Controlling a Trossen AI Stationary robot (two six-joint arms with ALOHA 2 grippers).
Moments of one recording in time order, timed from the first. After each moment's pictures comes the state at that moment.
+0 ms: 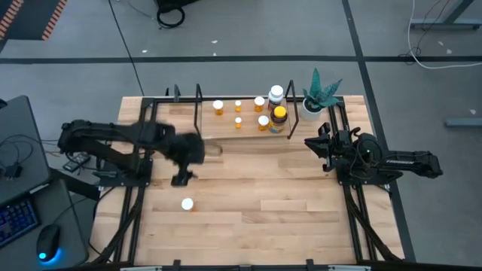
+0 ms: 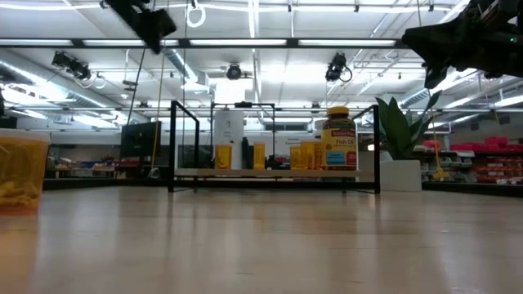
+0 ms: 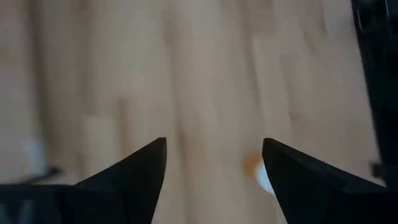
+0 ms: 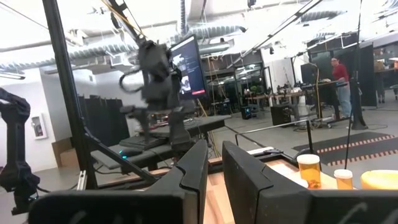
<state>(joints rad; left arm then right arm) -0.05 1.27 1.25 -1.06 0.10 0.02 -0.14 0.09 0.01 0.39 -0.02 0.18</state>
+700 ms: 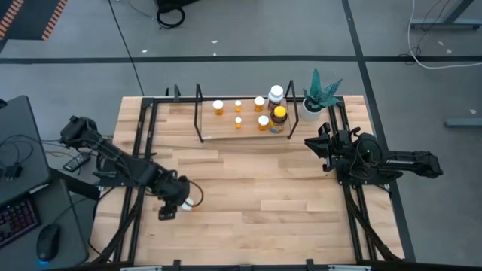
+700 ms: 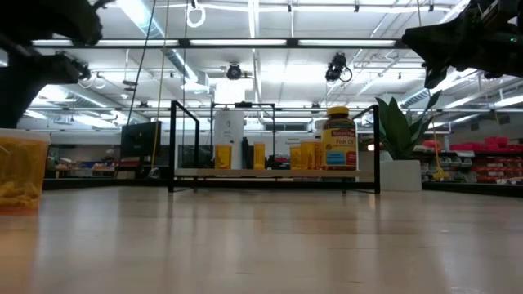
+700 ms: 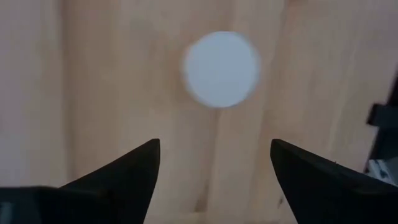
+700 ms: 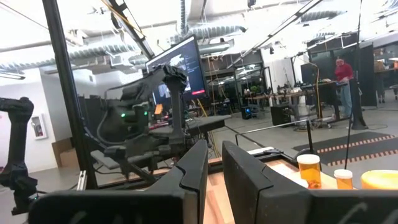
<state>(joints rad) -0.52 1.27 0.87 -0.95 0.08 -0.62 -0.14 0.09 0.01 0.39 -0.02 0.18</state>
